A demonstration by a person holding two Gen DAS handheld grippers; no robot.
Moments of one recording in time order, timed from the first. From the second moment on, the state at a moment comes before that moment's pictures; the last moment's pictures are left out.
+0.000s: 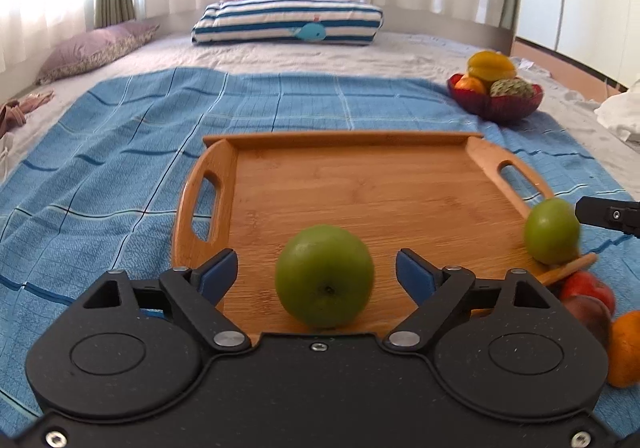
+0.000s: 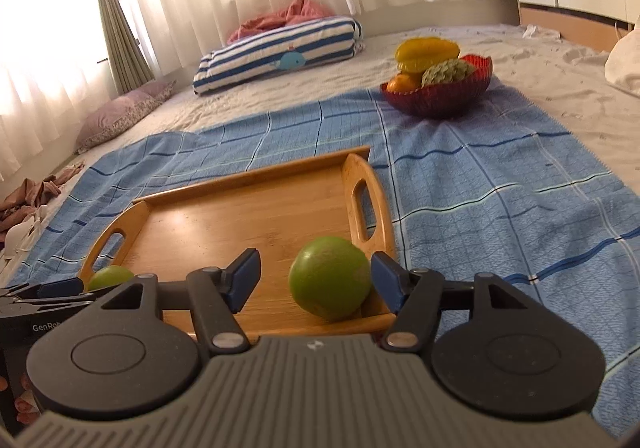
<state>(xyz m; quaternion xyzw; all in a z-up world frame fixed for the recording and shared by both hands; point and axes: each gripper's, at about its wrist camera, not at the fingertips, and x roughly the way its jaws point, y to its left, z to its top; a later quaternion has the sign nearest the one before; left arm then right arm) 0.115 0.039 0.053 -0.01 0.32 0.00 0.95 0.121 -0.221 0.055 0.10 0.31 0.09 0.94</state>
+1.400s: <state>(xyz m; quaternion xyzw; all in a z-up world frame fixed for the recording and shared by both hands) 0.031 -0.034 0.037 0.01 0.31 -0.10 0.95 0.008 -0.230 0.010 0.05 0.25 0.00 0.97</state>
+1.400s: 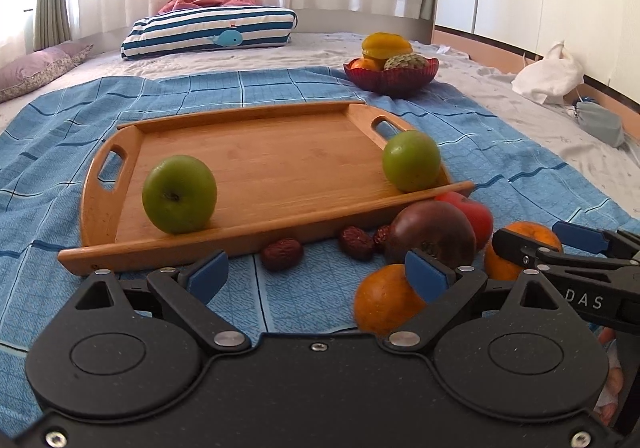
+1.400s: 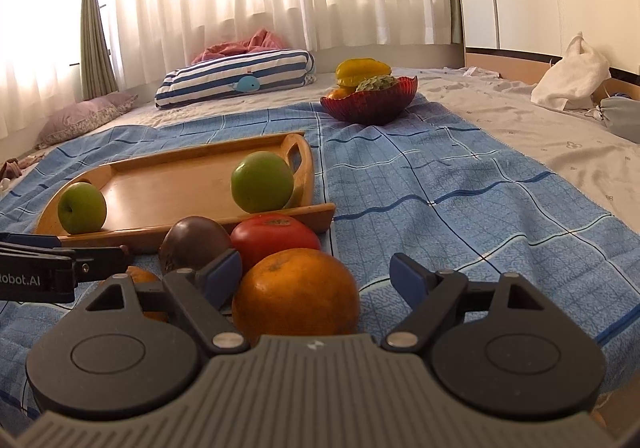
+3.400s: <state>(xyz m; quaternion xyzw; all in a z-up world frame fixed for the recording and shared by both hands) 0.028 -0.063 0.022 0.03 0.34 -0.15 0.93 -0.002 -0.213 -0.014 0.01 0.26 0.01 0.97</state>
